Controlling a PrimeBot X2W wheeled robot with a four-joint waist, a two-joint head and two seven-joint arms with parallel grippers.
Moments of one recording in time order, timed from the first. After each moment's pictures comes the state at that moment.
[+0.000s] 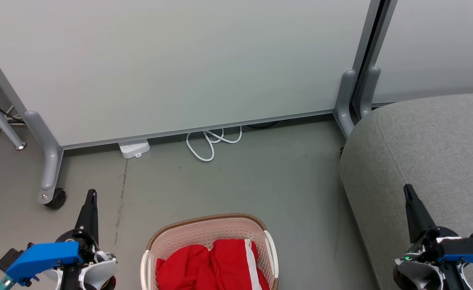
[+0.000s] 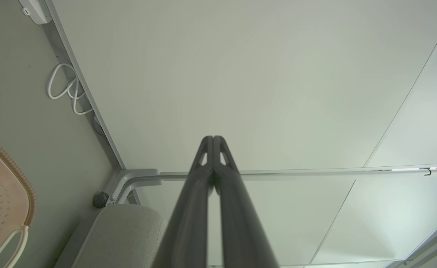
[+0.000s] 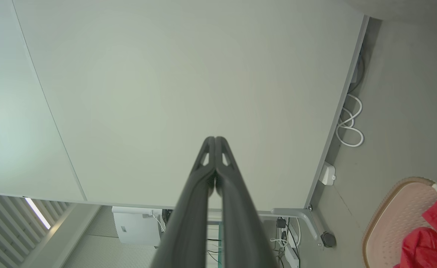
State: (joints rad) left arm -0.10 0.05 0.11 0.25 -1.61 -0.13 0.11; right arm -0.10 -0.05 -0.11 0.25 1.61 0.13 0.11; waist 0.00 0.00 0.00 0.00
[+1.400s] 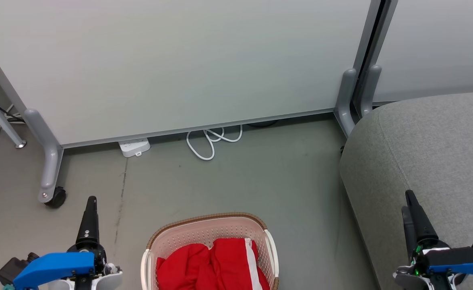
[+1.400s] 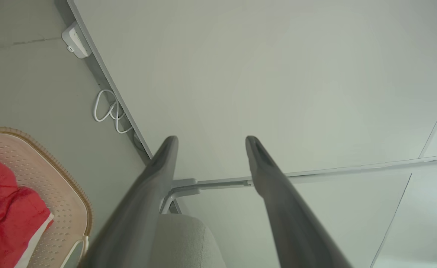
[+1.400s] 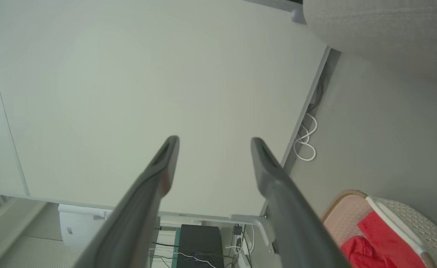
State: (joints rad) left arm -0.07 0.03 0.10 0.27 -1.42 -0.12 0.04; right arm -0.06 -0.04 -0.10 0.26 1.41 0.13 0.04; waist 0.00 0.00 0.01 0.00
